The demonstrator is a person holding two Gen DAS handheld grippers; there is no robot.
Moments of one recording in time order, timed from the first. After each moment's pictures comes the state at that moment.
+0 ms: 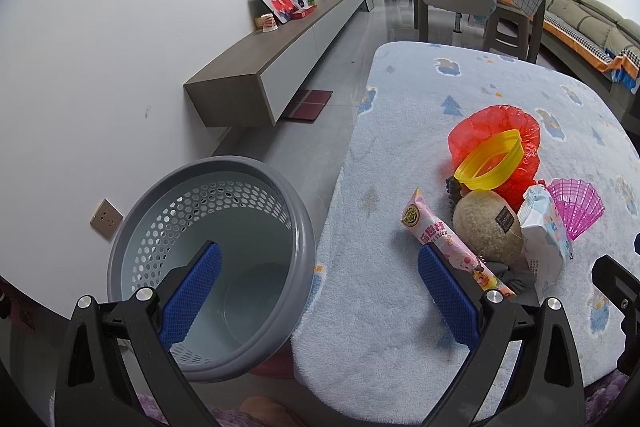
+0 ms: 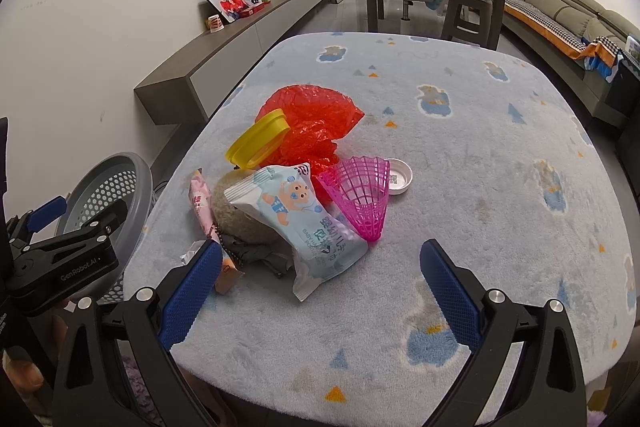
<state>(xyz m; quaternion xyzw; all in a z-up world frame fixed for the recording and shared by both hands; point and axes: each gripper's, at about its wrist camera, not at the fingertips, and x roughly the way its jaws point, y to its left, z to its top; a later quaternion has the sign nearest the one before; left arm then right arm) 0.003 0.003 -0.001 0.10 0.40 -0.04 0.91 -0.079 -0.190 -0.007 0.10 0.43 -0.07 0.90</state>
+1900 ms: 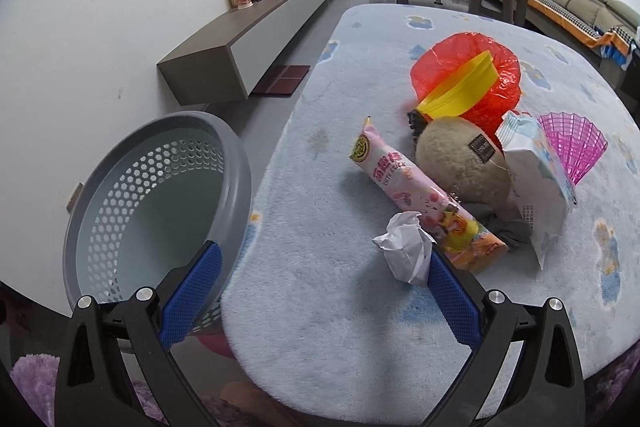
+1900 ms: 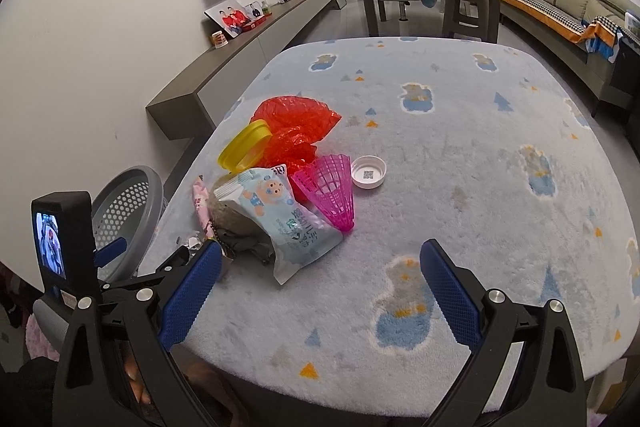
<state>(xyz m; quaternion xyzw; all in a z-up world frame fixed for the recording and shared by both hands) -0.017 -0.023 -0.053 0.11 0.43 -0.07 0.89 -0.114 -0.229 0.000 0.14 0.41 -0.04 0.90</state>
